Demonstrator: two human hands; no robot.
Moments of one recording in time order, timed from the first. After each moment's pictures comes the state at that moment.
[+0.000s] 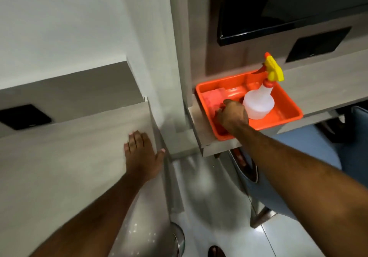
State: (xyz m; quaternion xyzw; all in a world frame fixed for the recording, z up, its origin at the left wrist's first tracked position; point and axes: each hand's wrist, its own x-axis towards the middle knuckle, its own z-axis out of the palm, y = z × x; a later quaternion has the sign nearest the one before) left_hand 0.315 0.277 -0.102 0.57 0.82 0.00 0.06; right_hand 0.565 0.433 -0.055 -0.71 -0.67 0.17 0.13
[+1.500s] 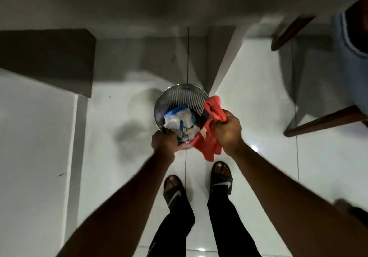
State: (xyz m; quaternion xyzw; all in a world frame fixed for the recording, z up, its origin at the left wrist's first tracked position) left_hand 0.338 -0.079 -0.472 -0.17 0.79 0.35 0.47; right_hand 0.483 0.016 -0.453 -0.66 -0.44 0.59 0.14
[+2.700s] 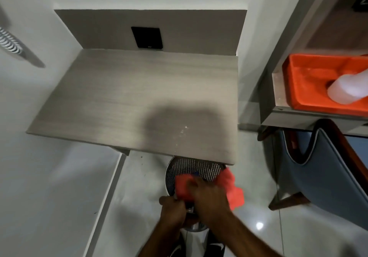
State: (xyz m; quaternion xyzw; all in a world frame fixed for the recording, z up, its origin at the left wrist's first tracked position) left_hand 0.384 -0.091 -0.068 -0.16 0.75 0.41 0.50; right_hand 0.460 -0.017 -0.068 -0.26 -0.95 0.12 -0.14
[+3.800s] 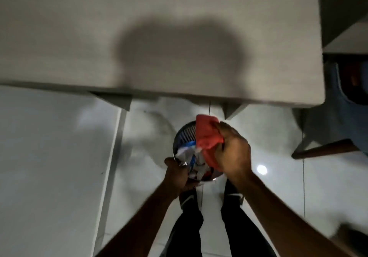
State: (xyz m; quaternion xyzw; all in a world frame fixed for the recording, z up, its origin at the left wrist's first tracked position) left_hand 0.299 -0.158 -0.284 -0.13 0.74 0.37 0.55; right_hand 0.405 -0.037 -0.222 -0.51 -0.77 0.36 0.10
